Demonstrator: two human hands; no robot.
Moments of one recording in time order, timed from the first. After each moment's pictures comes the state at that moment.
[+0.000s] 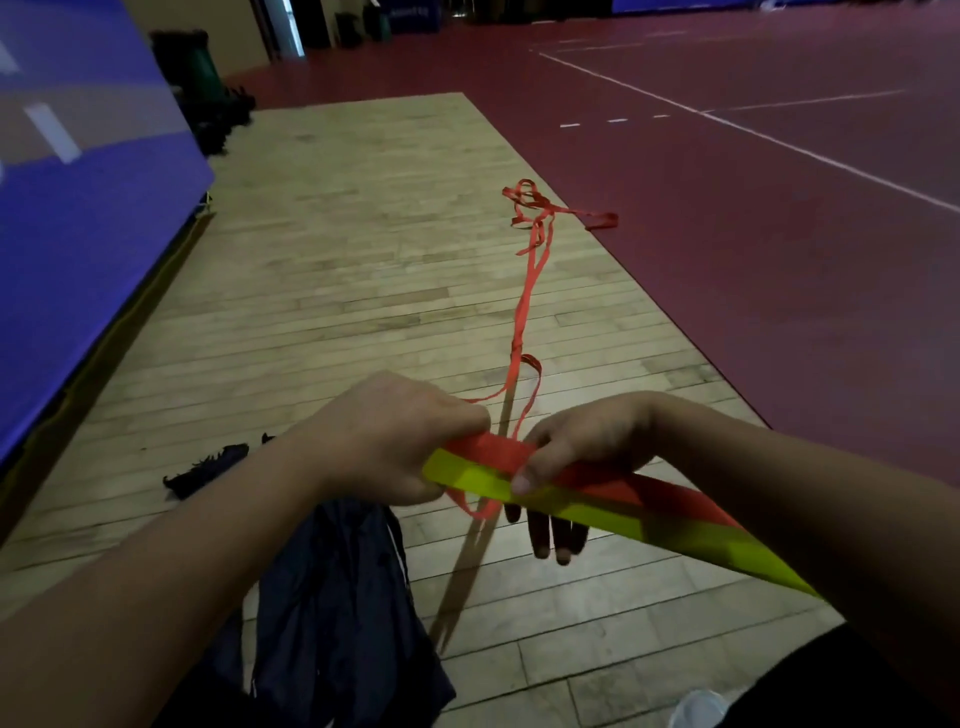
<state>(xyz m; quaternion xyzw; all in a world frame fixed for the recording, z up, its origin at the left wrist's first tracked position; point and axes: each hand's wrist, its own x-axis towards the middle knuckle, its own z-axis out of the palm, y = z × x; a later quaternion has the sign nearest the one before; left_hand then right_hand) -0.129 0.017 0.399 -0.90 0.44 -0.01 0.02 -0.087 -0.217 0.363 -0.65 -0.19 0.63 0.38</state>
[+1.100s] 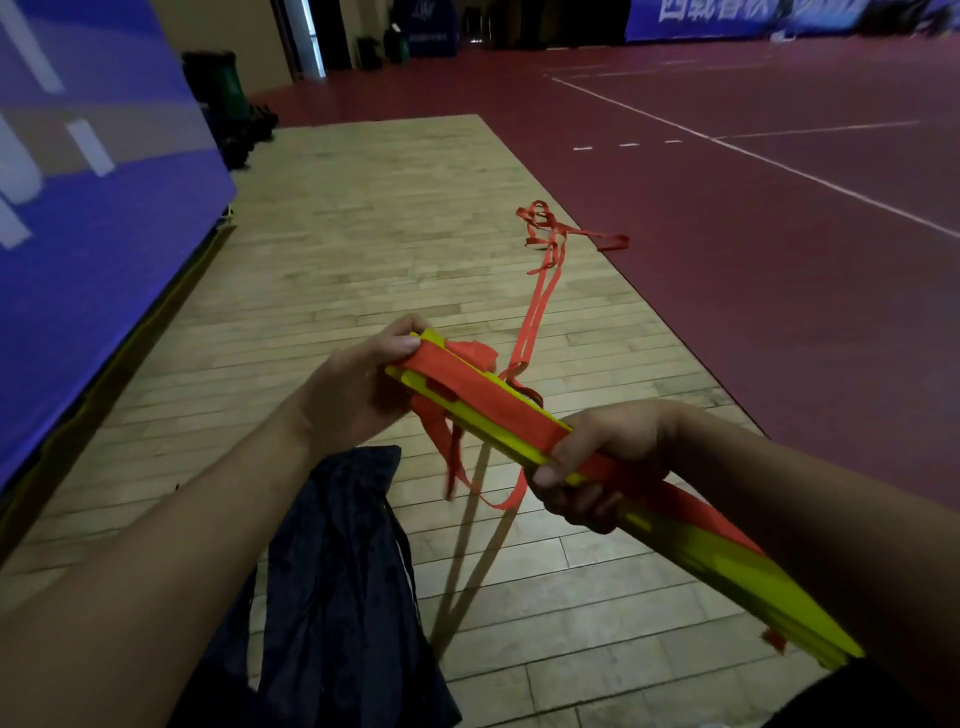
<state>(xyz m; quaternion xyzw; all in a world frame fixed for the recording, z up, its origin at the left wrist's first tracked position) -0.091 0.056 0.397 -0.59 0.18 0.23 -0.75 -0.085 -0.217 0.371 -0.60 -0.19 0.62 0.48</state>
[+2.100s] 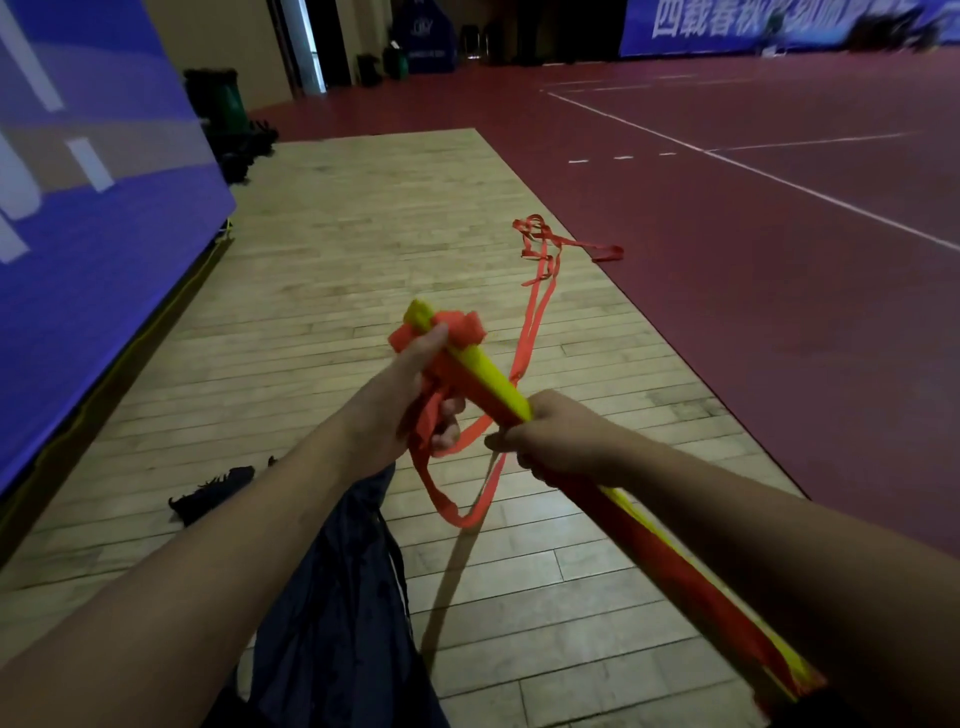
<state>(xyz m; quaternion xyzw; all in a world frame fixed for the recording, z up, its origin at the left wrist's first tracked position) -0.093 0.015 0.390 -0.65 0.08 0.21 -0.72 -0.089 -0.185 0.371 -0.87 -0.10 0.22 0.44</state>
